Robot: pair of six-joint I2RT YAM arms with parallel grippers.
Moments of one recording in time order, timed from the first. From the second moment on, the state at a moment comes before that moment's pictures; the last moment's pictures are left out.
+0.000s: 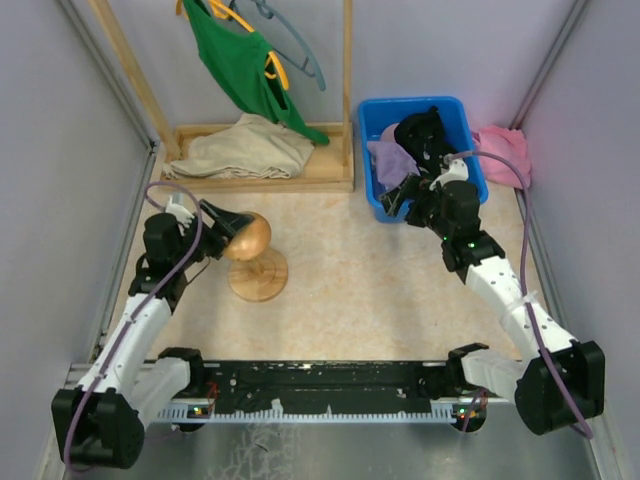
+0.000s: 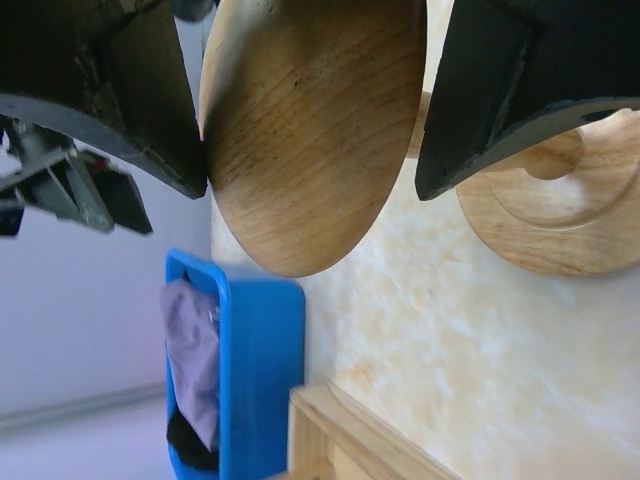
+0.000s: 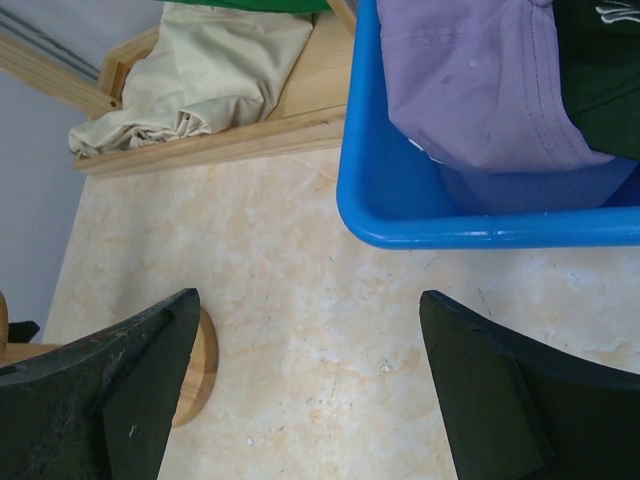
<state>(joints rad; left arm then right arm) -0.05 0.90 0.58 0.00 0.41 -0.94 0.28 1.09 0.82 -0.04 -0.12 0.55</state>
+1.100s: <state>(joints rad) -0.41 1.29 0.79 0.18 0.29 -0.97 0.15 1.17 0.92 -0.13 -0.10 0.50</state>
